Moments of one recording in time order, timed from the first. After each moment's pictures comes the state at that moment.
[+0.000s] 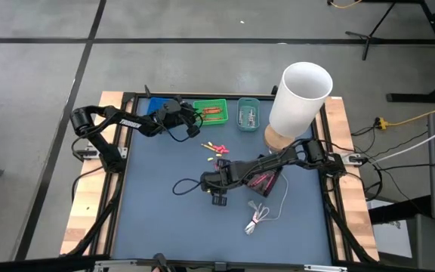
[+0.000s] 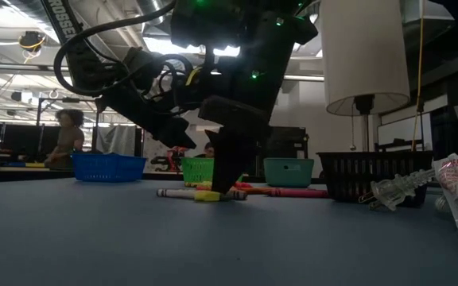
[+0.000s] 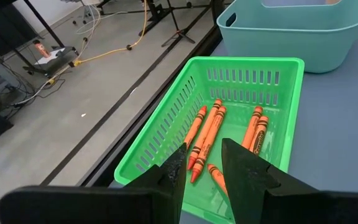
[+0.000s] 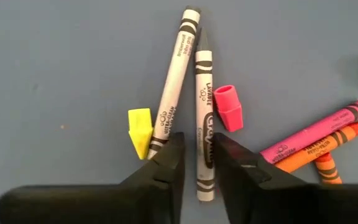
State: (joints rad) left arm 0.56 1.63 0.56 0.67 -0.14 0.24; right arm 0.20 2.22 1.66 -0.70 0.14 0.26
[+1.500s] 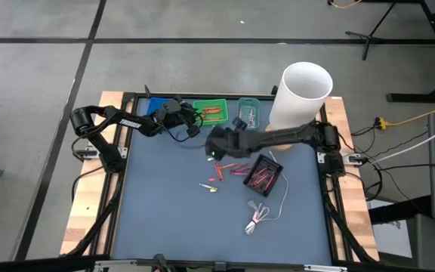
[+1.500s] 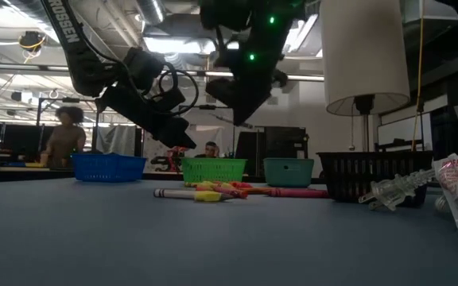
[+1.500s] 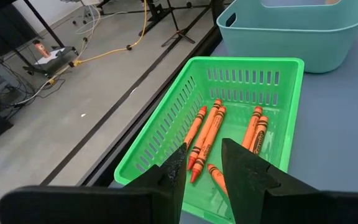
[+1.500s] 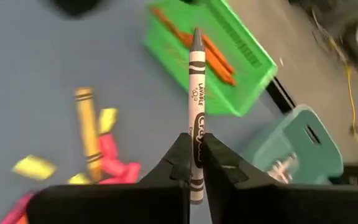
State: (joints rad) left arm 0.56 1.63 0.56 0.67 -0.14 0.24; right arm 0.01 2.03 1.66 -0.81 0.69 0.42
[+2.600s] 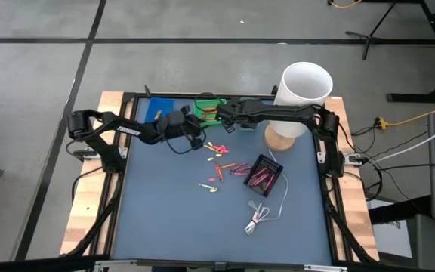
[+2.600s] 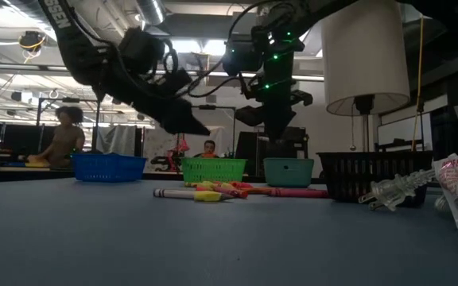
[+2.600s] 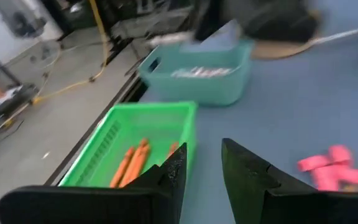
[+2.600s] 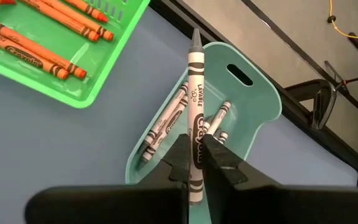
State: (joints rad) left arm 0.37 1.58 0.56 0.66 -0.13 0.24; right arm -0.28 2.03 1.66 -1.00 0.61 0.60
